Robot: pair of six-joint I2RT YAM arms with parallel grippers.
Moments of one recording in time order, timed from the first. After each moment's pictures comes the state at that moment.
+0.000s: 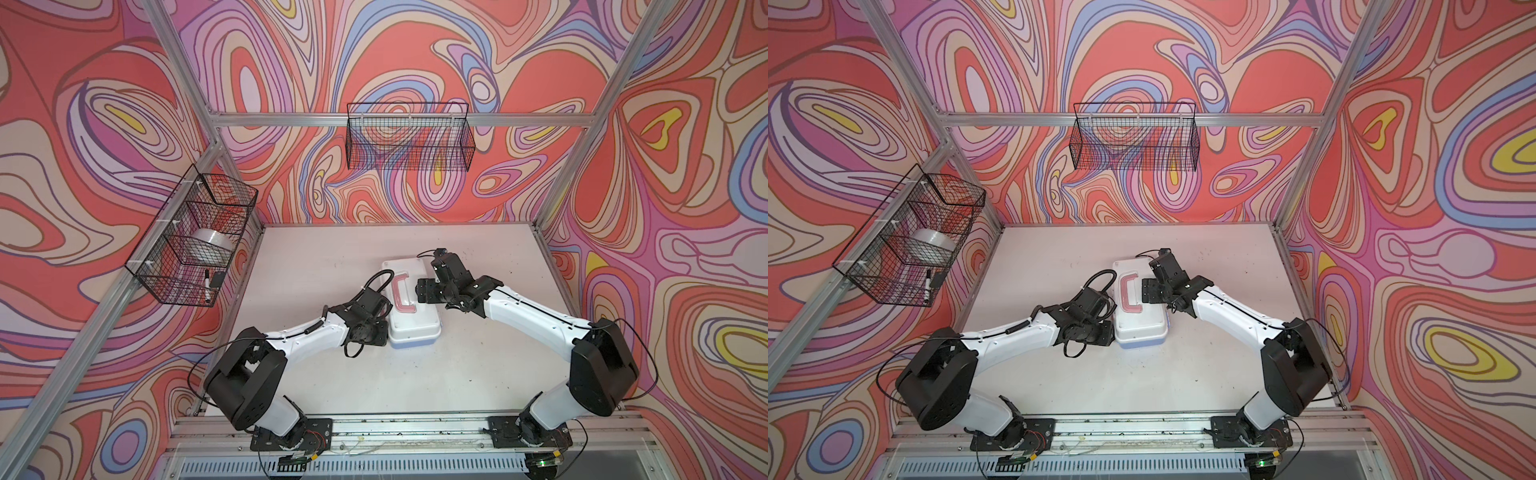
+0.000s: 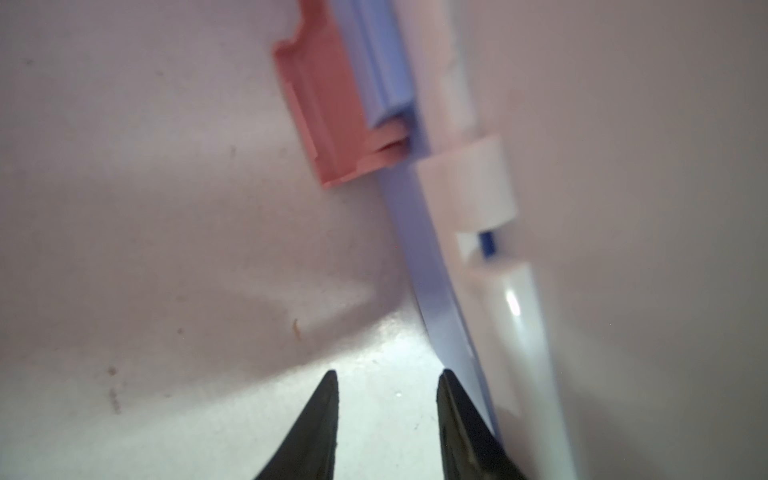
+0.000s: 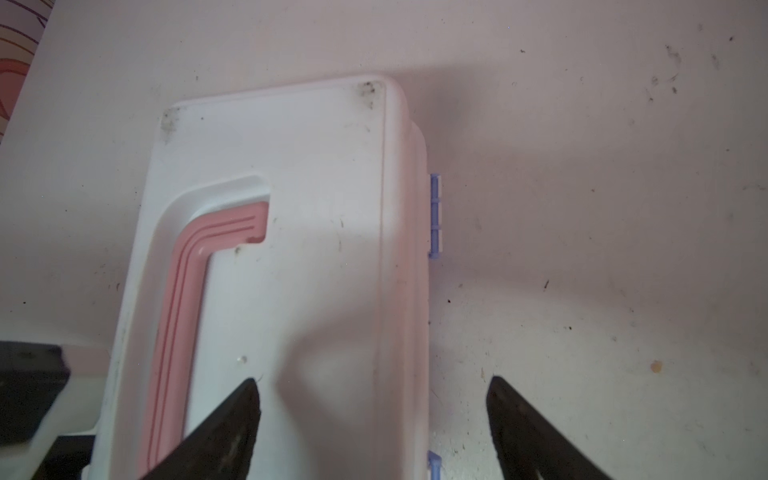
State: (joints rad) left arm -0.71 1.54 0.86 -0.43 0.08 -0.55; right arm 0.60 1.58 1.15 -0.43 0.09 0.48
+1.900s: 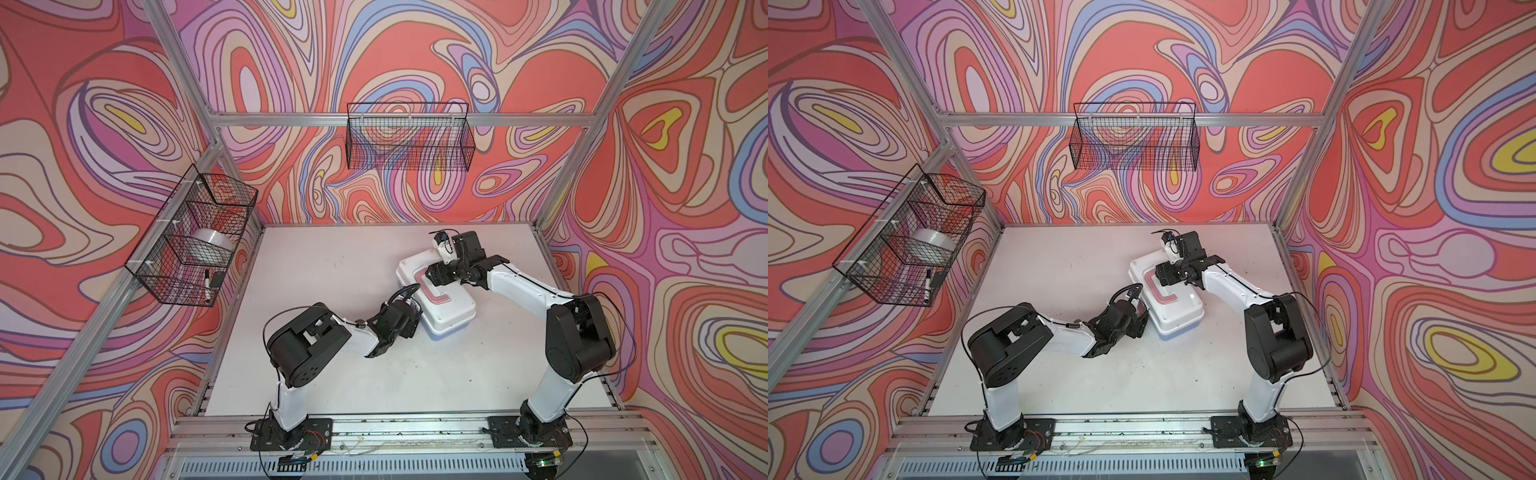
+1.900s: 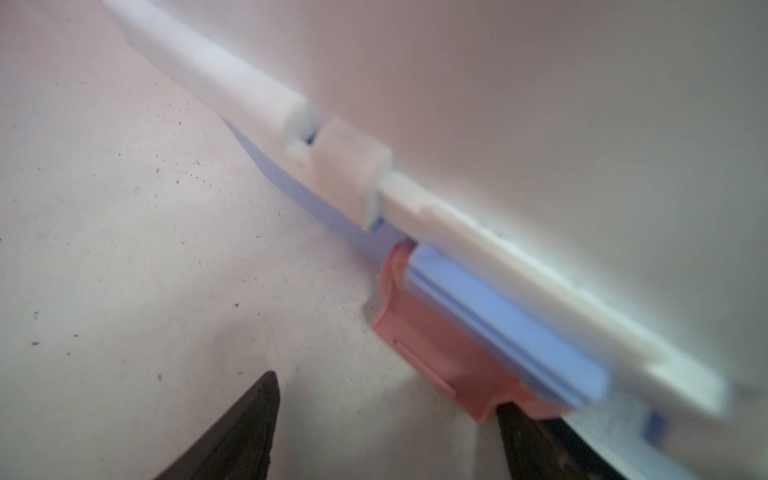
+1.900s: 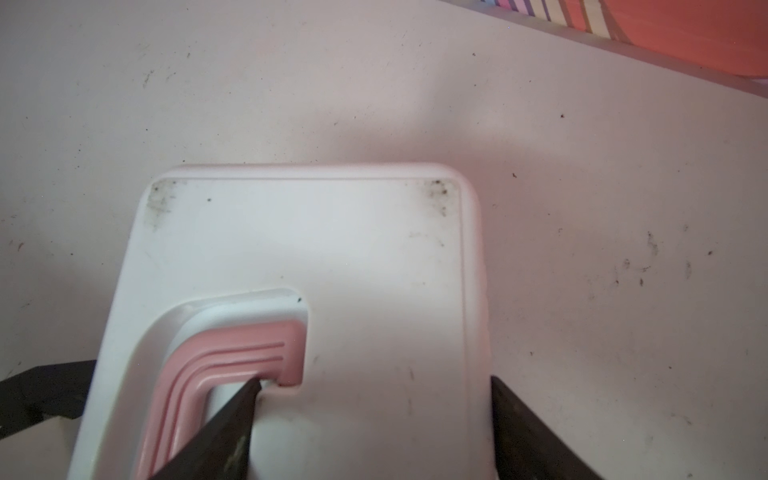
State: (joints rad) left arm -0.84 1.91 0.80 0.46 -0.33 -0.23; right arm 0.37 1.77 1.29 -0.37 -0.15 -0.04
